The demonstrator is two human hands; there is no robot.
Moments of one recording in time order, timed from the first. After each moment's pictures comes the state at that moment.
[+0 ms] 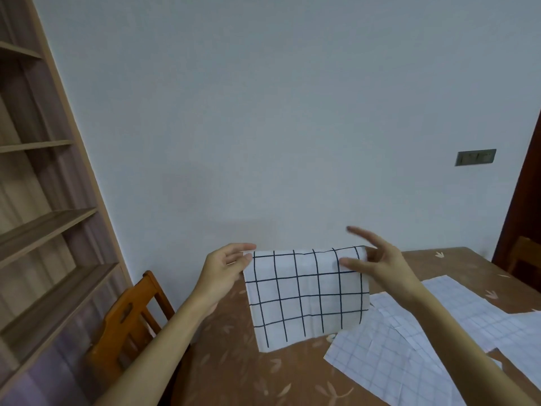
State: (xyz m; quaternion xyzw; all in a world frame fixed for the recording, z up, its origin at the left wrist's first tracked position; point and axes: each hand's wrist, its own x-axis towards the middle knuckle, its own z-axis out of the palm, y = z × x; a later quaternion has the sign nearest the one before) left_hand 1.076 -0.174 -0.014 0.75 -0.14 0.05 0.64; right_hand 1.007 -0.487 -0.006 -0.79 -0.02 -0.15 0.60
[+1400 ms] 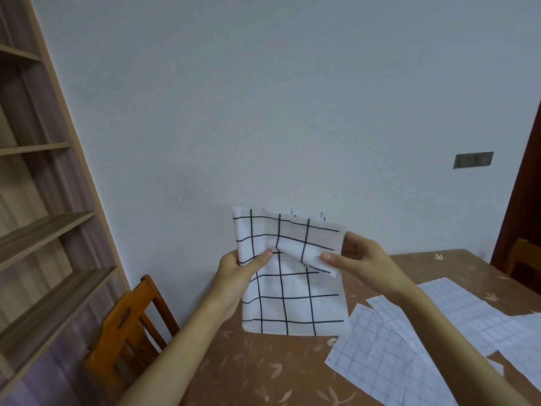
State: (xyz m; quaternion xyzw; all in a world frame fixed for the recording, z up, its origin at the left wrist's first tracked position) left_hand 1.062 -0.202 -0.001 0.67 -0.11 -0.01 0.73; right_hand 1.002 -0.451 0.023 -0.79 -0.11 -0.10 0.60
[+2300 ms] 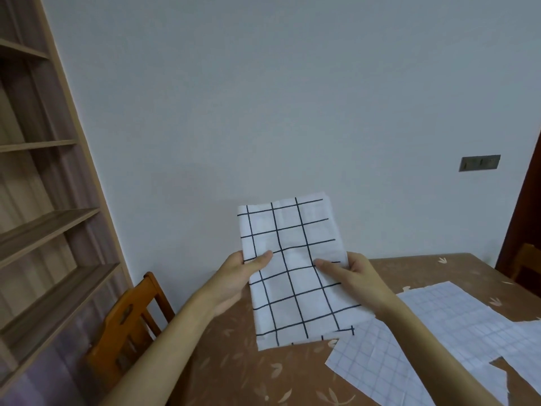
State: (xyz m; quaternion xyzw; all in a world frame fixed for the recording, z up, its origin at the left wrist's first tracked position) left_hand 1.063 -0.189 0.008 0.67 -0.18 -0.15 0.71; right_hand 1.001 -0.429 0.006 -0.75 -0.07 -0.05 0.66
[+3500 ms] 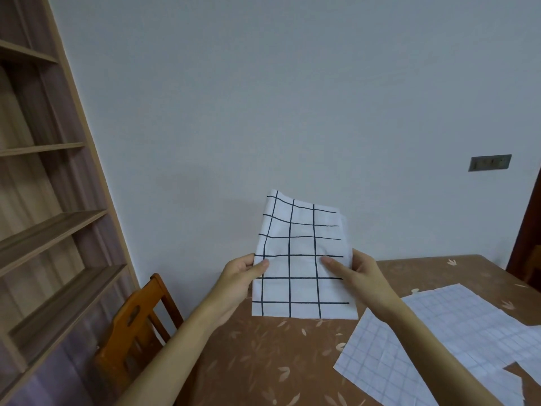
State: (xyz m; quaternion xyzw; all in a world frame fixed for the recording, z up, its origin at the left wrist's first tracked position) left_hand 1.067 -0.178 -0.005 0.71 -0.15 -0.07 0.68; right_hand 1.021 -0.420 -0.006 -0.73 -0.05 -0.12 0.67
